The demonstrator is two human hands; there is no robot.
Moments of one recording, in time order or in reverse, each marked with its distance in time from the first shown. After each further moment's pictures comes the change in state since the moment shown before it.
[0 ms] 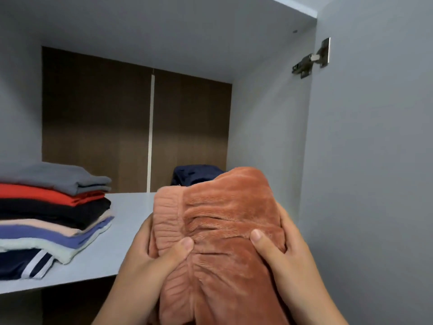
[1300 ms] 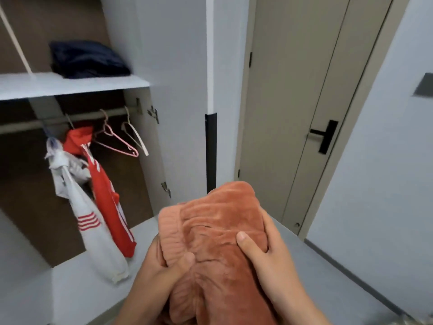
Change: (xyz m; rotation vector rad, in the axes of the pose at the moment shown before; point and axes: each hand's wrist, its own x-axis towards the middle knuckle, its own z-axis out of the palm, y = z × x) left_hand -0.496 -0.029 0.196 0.109 -0.289 -0.506; right_hand -0.508 -0.177 -0.219 -0.174 0.321 0.659
